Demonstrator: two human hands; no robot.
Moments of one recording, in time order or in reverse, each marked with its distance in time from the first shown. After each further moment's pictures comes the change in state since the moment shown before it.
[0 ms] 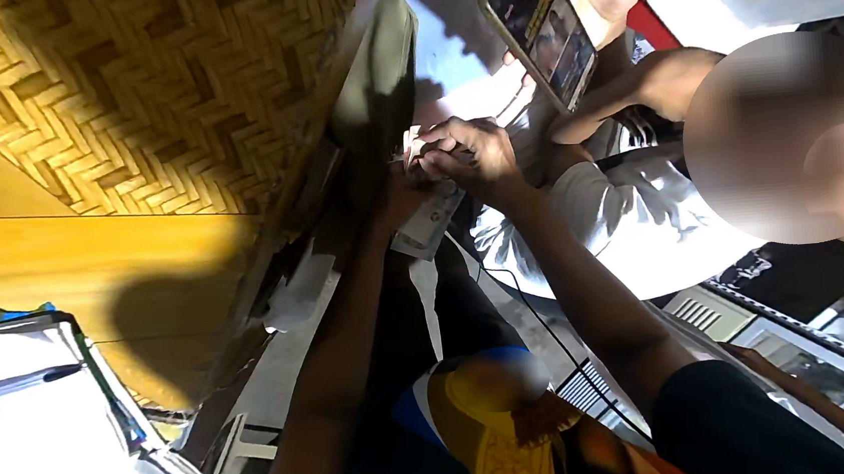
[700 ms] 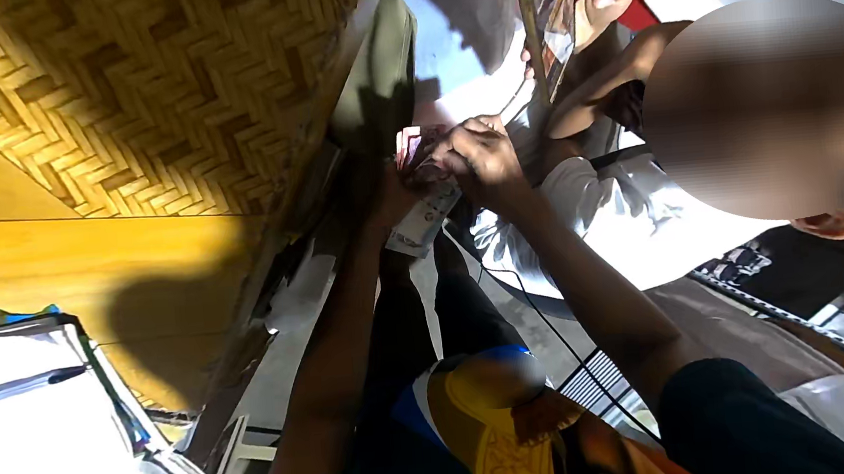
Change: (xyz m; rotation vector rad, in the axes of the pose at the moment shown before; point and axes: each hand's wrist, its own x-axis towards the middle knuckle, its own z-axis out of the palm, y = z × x) left_hand 0.001 -0.005 -0.006 -0.040 -0.021 -0.041; right_hand -0.007 0.000 -0.003 -0.137 0.031 -0.211
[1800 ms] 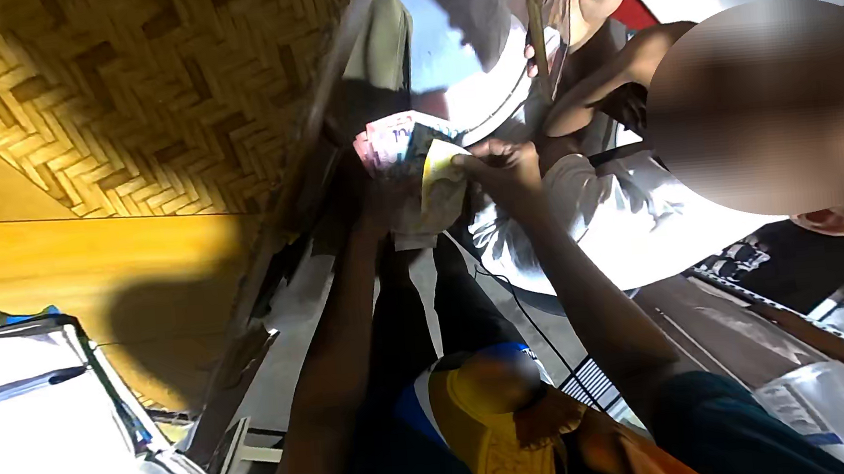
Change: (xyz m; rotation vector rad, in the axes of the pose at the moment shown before) left_hand -0.012 -0.013 0.002 -0.319 0.221 -0.010; right_hand -0.017 -0.021 -0.022 0.431 0.054 0.828
